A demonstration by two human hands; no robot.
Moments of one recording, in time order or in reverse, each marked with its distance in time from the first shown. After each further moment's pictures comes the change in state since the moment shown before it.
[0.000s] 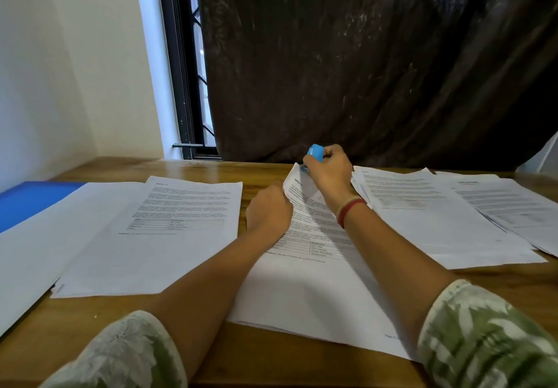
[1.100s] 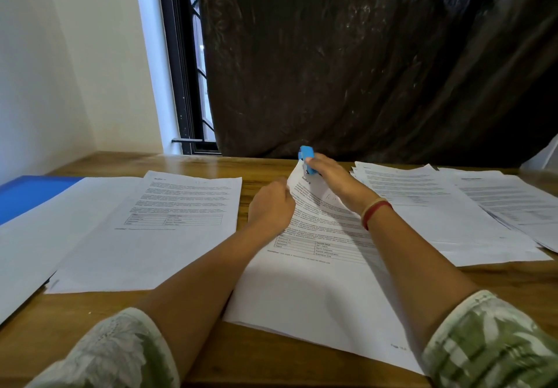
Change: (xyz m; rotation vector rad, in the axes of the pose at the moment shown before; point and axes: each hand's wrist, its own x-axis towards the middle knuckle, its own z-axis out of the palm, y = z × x) left_hand 0.000 -0.002 0.003 -0.093 -0.060 0.052; right_hand 0.007 0.017 -0.020 -0.014 -0.604 0.077
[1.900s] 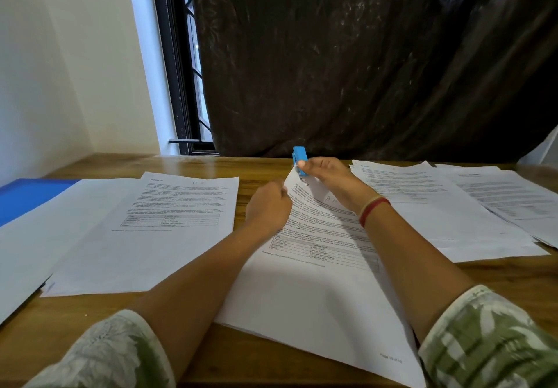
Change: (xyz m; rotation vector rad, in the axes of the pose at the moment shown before) left_hand 0.005 -0.006 0.008 -0.122 -0.019 -0.024; right_hand 0.004 0.011 -0.005 0.055 -0.022 -0.057
